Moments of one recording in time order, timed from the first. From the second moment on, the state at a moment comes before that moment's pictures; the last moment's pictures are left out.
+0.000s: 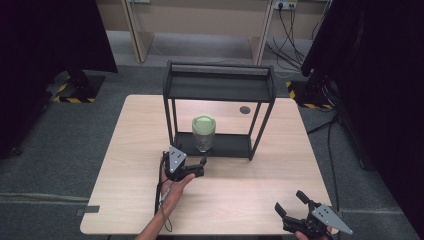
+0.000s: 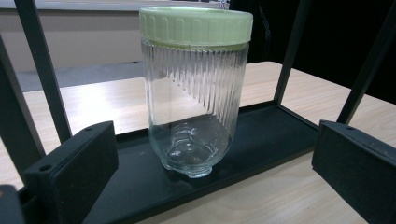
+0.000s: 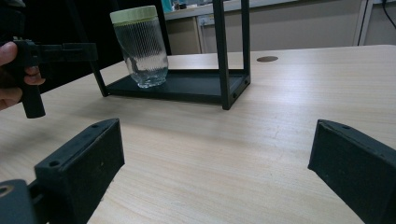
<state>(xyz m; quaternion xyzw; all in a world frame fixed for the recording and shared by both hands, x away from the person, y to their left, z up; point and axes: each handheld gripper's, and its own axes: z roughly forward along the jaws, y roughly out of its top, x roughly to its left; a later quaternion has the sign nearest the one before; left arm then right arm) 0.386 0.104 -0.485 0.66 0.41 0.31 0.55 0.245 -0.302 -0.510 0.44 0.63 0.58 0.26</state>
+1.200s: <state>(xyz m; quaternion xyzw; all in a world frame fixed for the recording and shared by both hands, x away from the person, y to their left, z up) 0.361 0.108 -0.485 0.66 0.39 0.30 0.56 0.245 -0.301 -0.510 0.44 0.63 0.58 0.26</state>
